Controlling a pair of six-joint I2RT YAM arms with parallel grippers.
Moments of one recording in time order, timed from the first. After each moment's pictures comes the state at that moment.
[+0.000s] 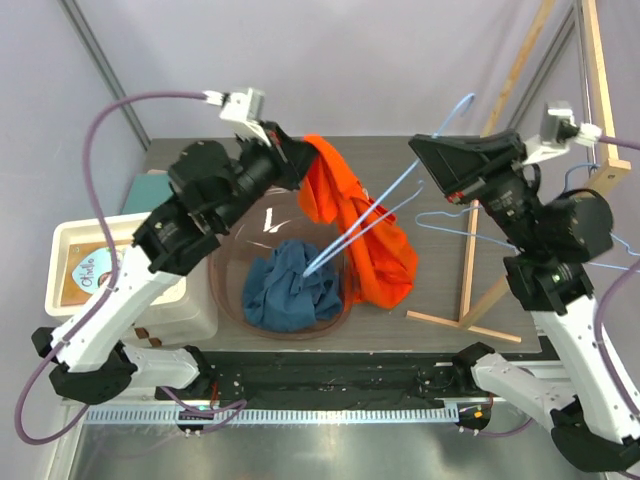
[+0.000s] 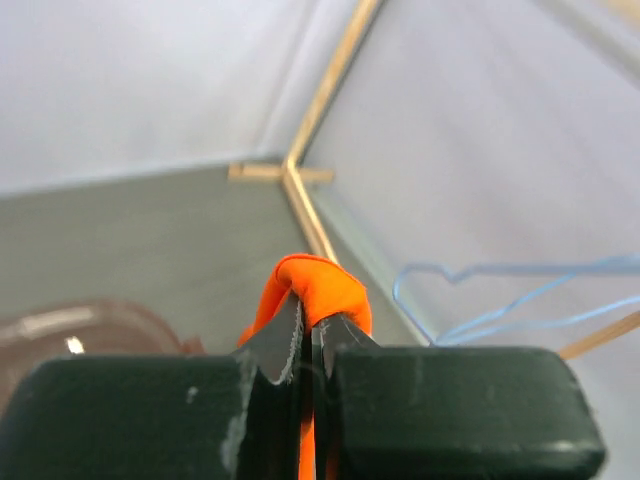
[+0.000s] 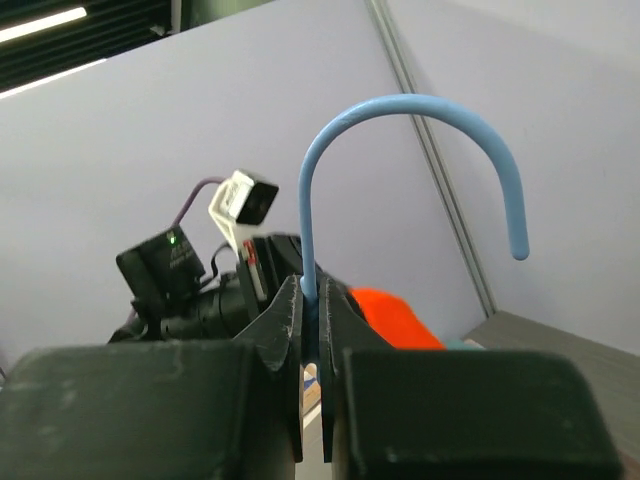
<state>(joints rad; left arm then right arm) -0.88 1.23 1.62 -0.37 -0.21 -0.42 0.46 0.92 1.32 0.20 -0.34 0.74</state>
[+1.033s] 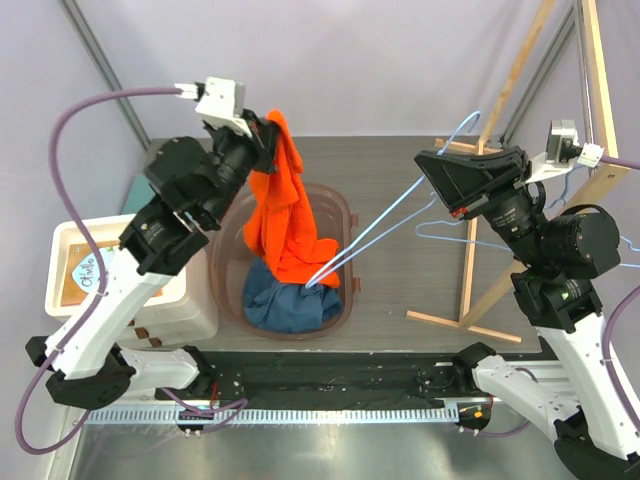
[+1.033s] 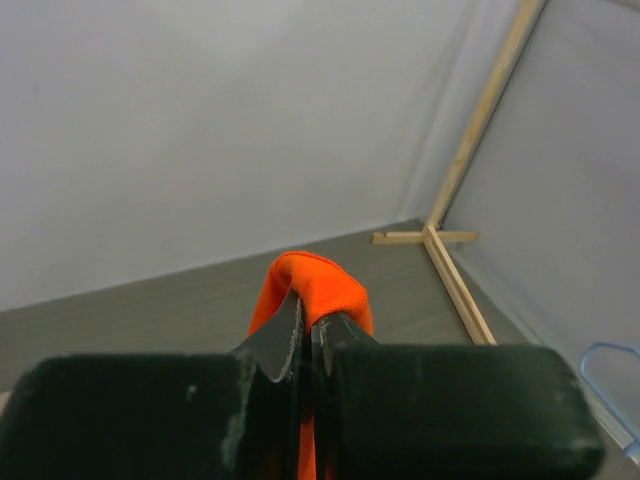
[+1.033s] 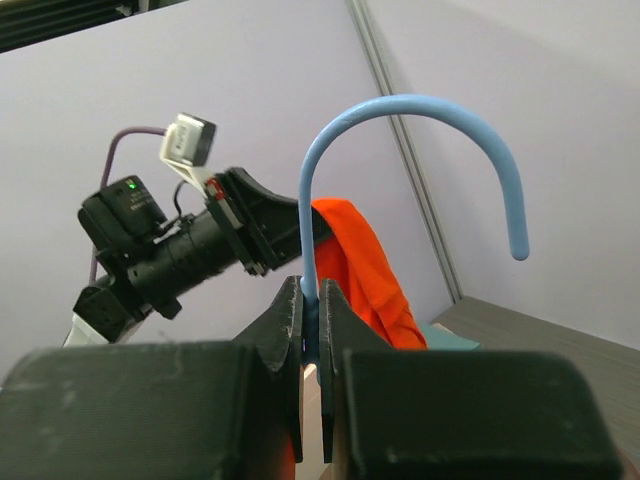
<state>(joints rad) -0.82 1.23 1.76 -0.33 -0.38 -0.06 0.46 0.82 1.27 0.11 -0.32 0.65</state>
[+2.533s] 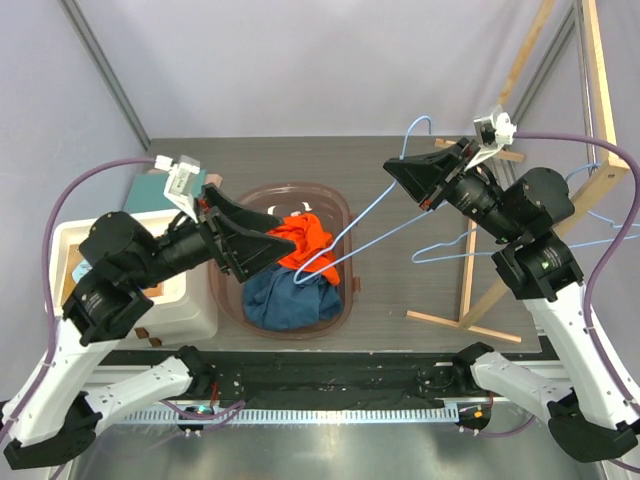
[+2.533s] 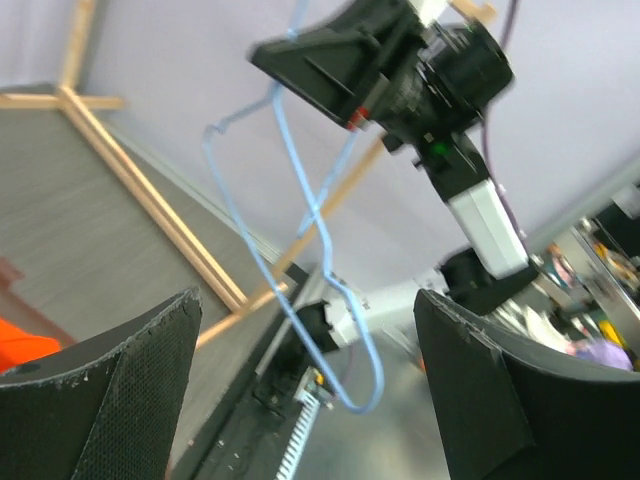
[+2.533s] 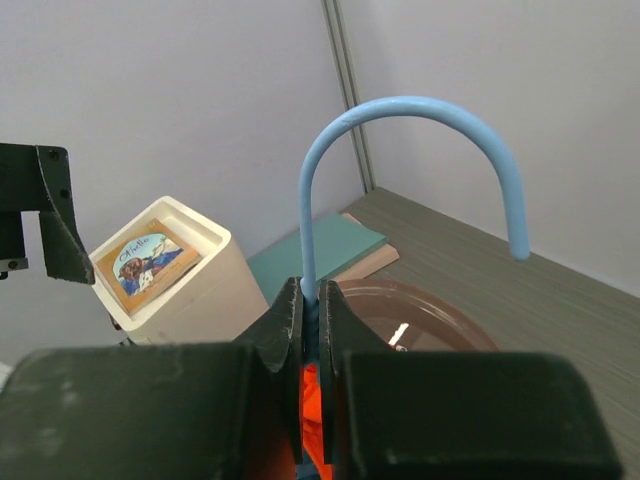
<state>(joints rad) -0.78 0.81 1.36 -0.41 0.32 -0.63 0.46 0.93 1.32 -0.13 -0.38 0.34</state>
